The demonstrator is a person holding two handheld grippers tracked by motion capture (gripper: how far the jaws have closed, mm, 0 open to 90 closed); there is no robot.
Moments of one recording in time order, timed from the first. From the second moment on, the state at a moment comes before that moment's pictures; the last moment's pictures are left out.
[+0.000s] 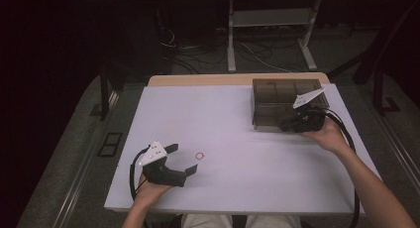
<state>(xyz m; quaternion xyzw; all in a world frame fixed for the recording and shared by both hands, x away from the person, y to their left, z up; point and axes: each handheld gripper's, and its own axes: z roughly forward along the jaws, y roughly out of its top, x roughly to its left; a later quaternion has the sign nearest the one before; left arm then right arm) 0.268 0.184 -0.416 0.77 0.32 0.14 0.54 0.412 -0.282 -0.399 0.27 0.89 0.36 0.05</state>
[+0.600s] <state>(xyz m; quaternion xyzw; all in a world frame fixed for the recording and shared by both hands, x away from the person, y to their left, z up) 0.268 0.183 -0.417 0.77 0.32 0.14 0.54 0.403 -0.285 -0.400 0.27 0.89 0.36 0.05</state>
